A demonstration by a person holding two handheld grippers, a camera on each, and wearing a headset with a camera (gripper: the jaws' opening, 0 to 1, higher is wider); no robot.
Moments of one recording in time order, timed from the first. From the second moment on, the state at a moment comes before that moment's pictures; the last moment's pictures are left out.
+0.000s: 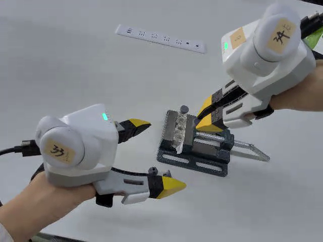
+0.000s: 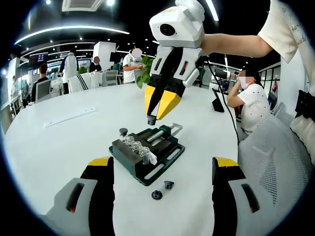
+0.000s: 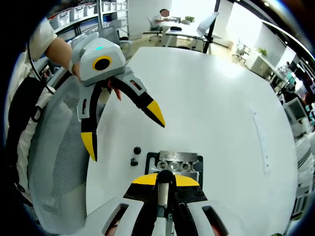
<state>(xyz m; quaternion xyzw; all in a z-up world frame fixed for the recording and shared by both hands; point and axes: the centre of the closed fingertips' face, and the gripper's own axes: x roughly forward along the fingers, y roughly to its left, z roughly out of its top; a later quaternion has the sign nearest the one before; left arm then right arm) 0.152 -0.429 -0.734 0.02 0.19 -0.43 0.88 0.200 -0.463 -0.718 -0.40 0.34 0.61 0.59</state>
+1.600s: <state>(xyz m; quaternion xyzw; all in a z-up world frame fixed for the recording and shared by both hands) 0.158 -0.414 -0.757 0.01 0.22 -0.40 0.89 0.239 -0.446 -0.765 -0.45 0.35 0.61 0.56</state>
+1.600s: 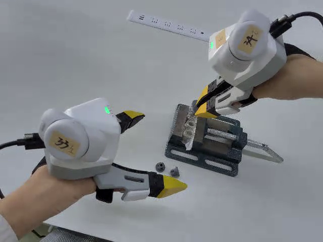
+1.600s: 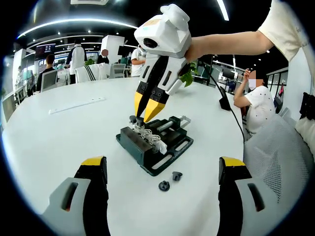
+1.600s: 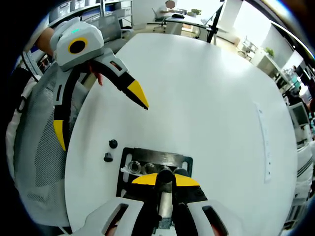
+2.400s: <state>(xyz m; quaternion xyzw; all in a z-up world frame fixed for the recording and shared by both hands) 0.157 -0.411 -0.761 0.00 0.22 -0.40 0.89 0.239 -0.445 -0.766 -0.47 0.36 0.61 0.53</state>
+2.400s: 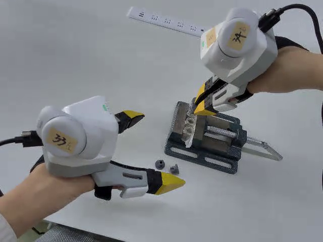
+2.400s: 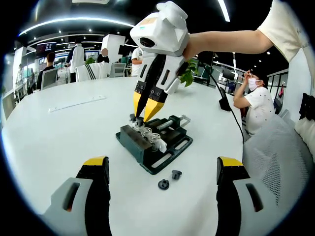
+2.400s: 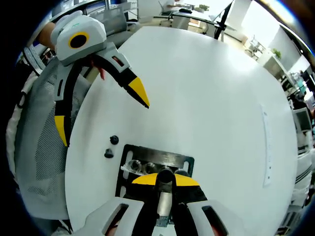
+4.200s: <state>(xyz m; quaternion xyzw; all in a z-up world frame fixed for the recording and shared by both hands) 0.157 -0.412 -0.760 0.00 0.22 -0.40 0.89 0.238 -0.444 -0.770 -0.53 0.42 0.59 0.44</state>
